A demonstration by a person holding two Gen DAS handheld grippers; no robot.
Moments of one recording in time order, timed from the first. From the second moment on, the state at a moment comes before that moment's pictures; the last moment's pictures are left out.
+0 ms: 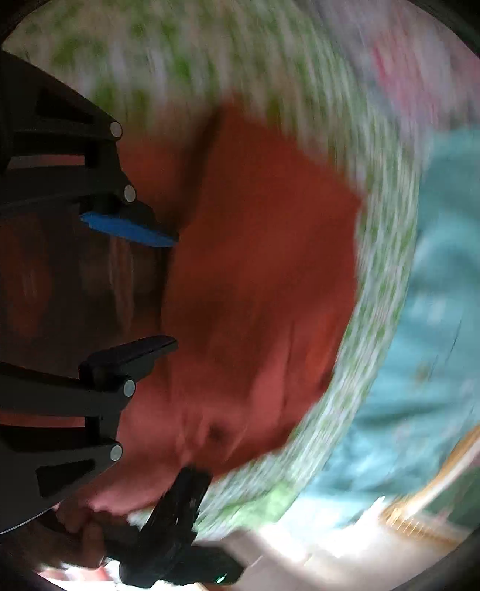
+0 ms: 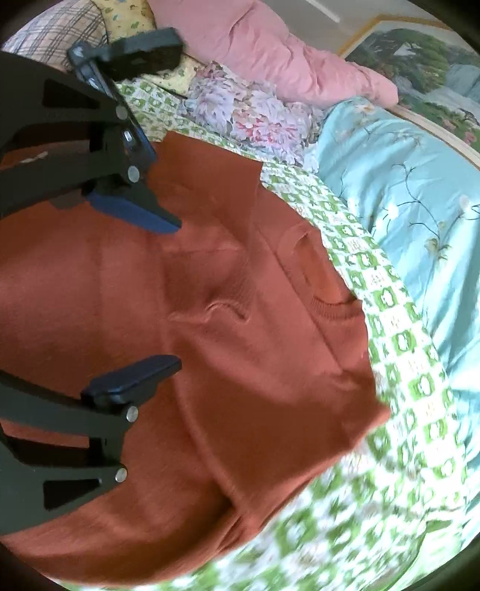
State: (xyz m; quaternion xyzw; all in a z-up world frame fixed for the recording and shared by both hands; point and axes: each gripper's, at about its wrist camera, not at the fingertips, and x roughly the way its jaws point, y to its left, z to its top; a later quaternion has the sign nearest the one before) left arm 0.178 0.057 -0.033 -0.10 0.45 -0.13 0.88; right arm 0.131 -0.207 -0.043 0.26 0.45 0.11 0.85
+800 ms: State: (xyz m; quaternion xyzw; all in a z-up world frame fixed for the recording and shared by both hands) left arm 0.238 0.100 -0.061 -0.07 0.46 -0.03 0.89; right arm 0.169 -0.303 0.004 0.28 0.38 0.05 0.88
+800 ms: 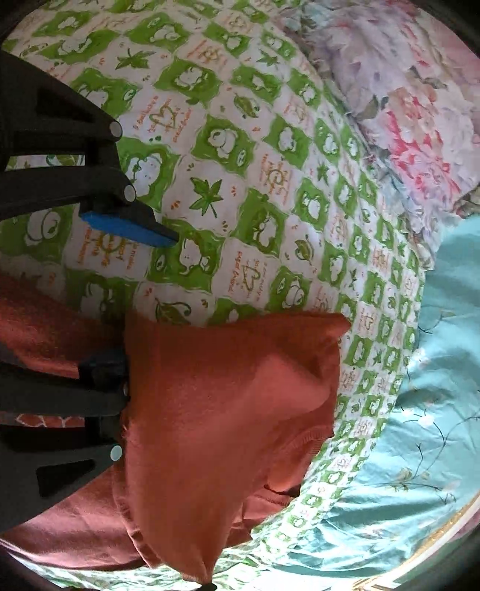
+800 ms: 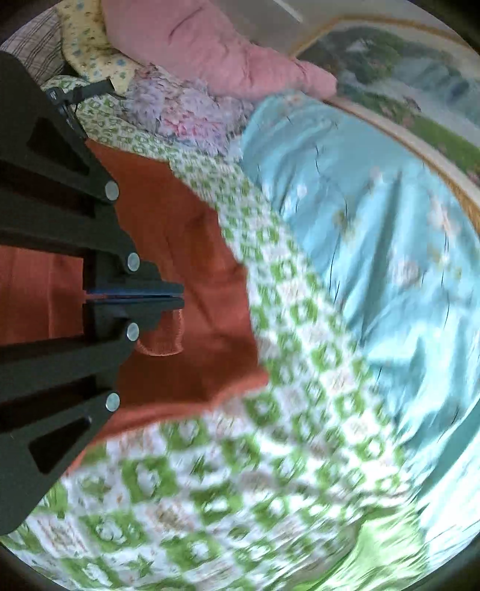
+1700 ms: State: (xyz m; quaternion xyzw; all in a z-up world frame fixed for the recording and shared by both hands) left arm 0.223 0.128 -0.068 -0.09 0.46 0.01 0.88; right arm 0.135 -0.309 -0.064 0.19 0.46 0.03 0.86
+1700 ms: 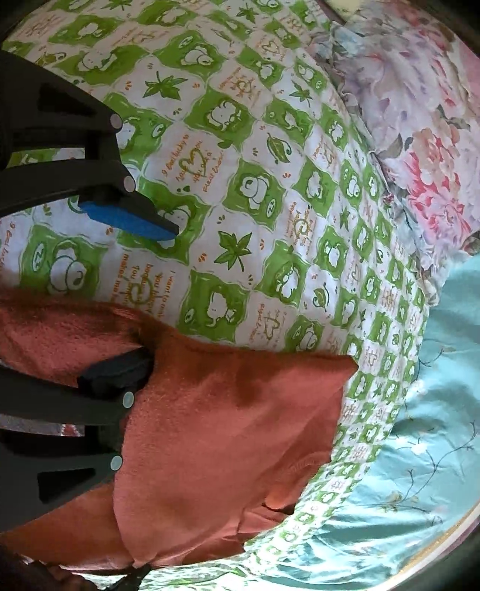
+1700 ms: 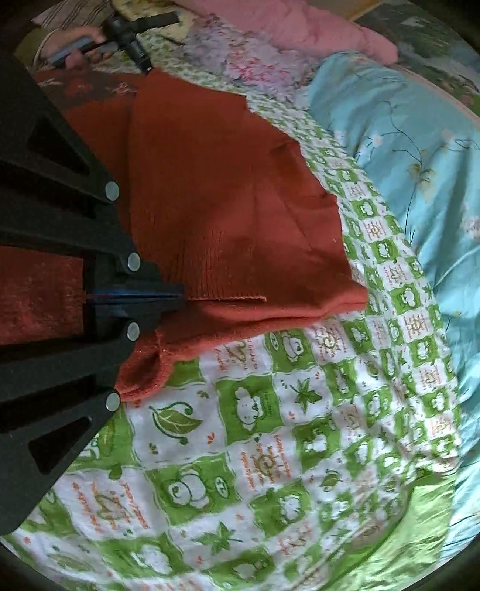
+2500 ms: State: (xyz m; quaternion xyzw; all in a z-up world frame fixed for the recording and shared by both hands) left arm 0.126 0.131 -0.053 -0.09 0.50 -0.12 0.86; right arm 0.071 -0.289 -0.014 0.20 0.45 0.06 0.87
